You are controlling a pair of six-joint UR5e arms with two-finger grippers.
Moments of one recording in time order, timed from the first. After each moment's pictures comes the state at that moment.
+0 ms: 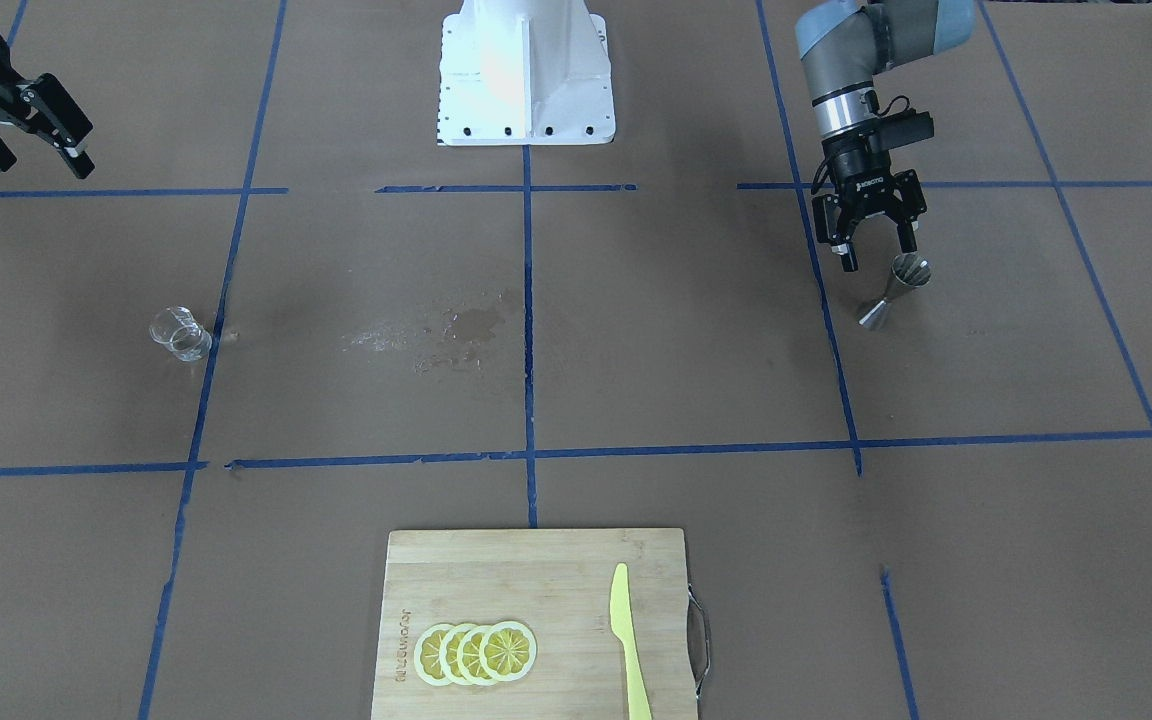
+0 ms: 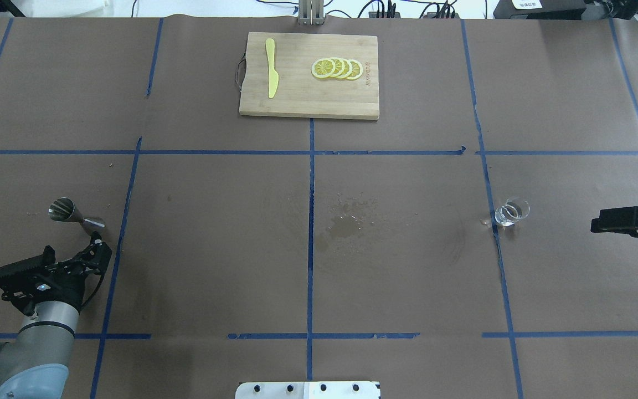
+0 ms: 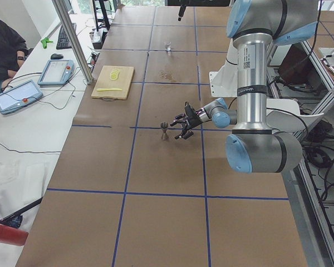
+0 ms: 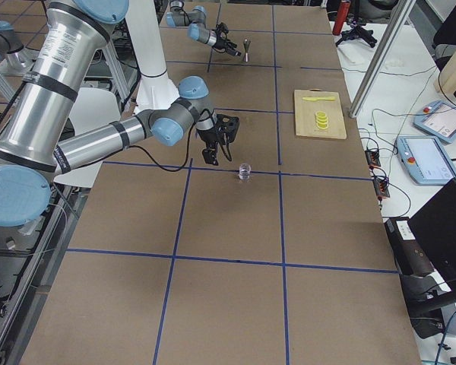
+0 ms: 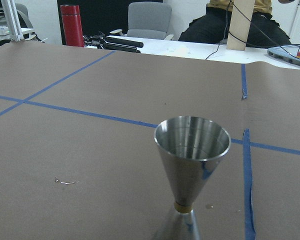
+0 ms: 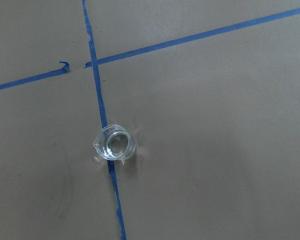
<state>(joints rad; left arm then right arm) -0.09 -1.41 -1.94 -1.76 -0.59 -2.04 0.82 -1.98 2.34 -1.14 1.96 1.24</state>
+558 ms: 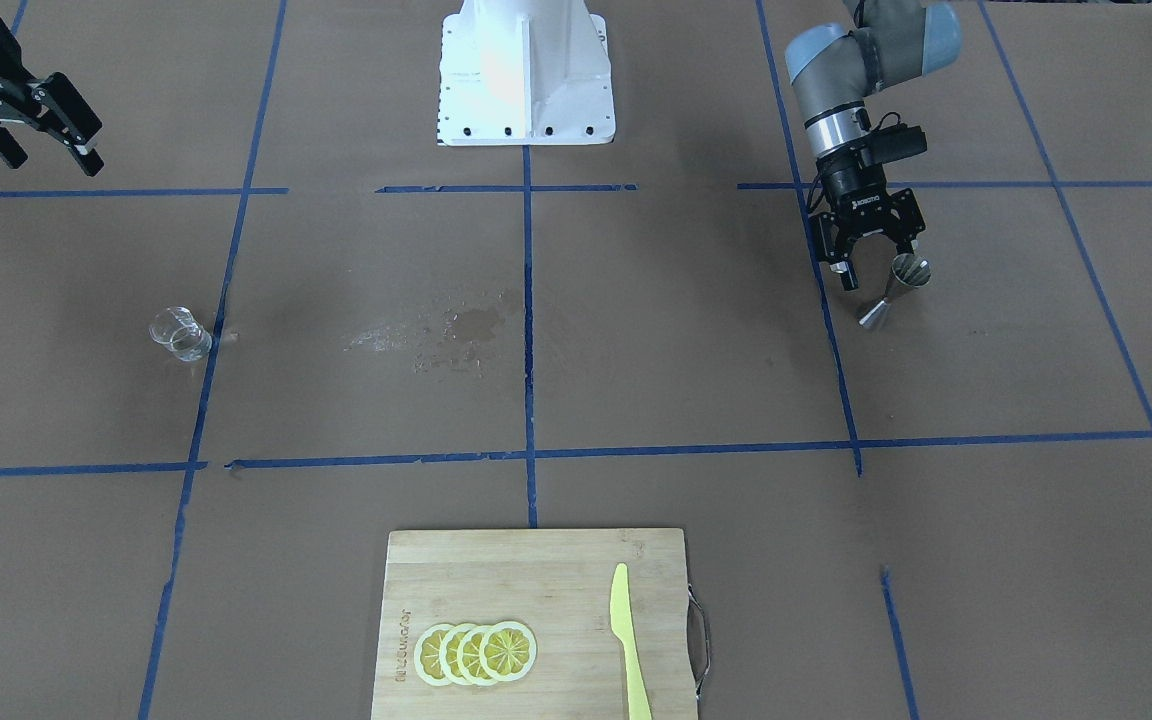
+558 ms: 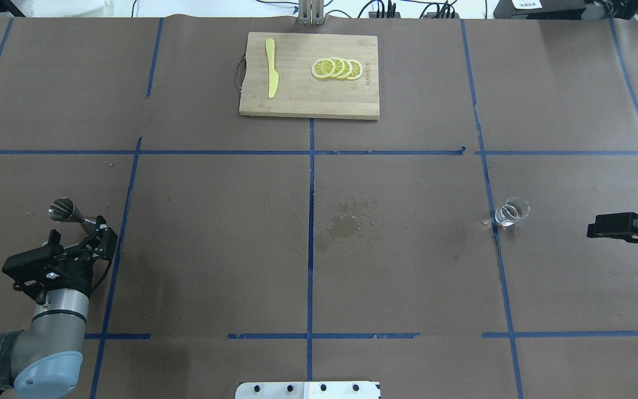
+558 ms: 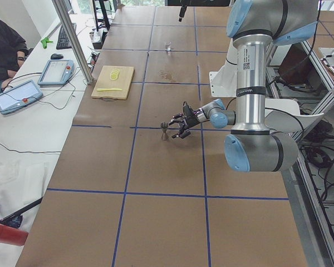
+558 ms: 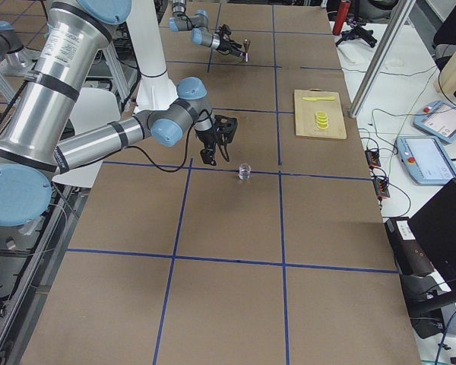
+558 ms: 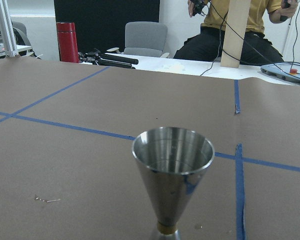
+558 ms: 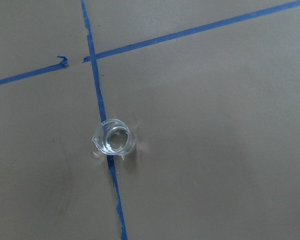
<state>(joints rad) -0.14 -1.46 -1.89 -1.76 -0.51 -2.04 0.79 -1.99 2.34 -1.13 1.93 1.27</state>
